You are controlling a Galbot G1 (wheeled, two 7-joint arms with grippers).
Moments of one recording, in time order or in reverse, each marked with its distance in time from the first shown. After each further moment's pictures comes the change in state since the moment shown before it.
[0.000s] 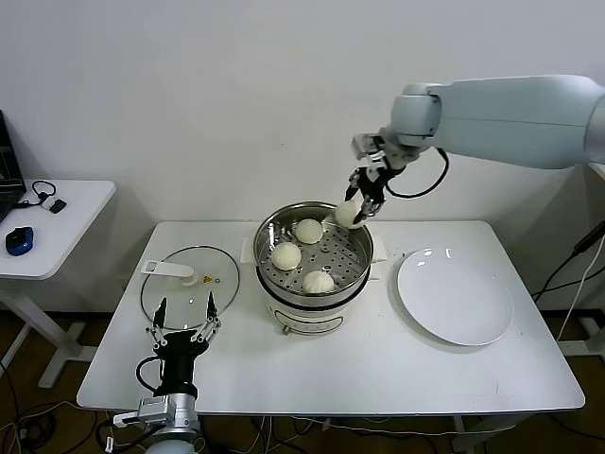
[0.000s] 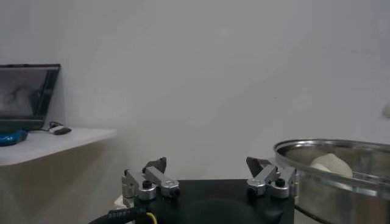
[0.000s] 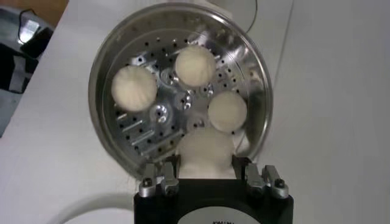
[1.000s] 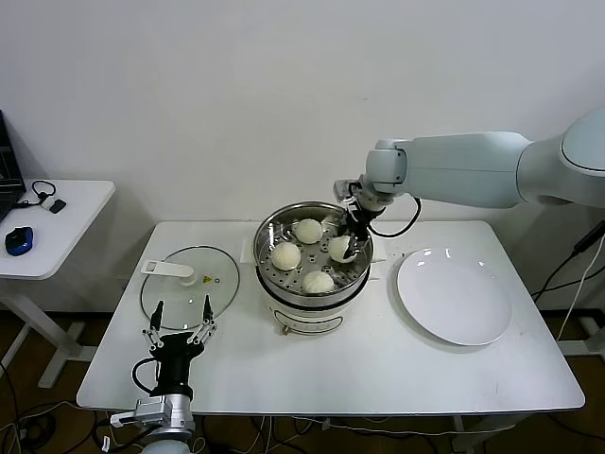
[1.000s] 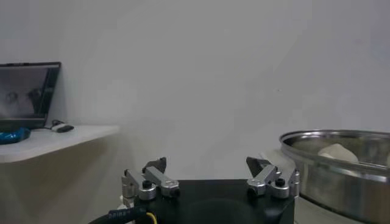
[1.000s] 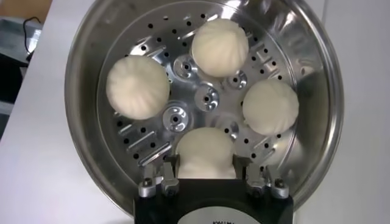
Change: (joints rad) left arm -0.007 0.033 -0.014 0.027 -0.014 -0.006 -0.008; right arm -0.203 0.048 0.025 -0.069 0.001 -0.086 0.060
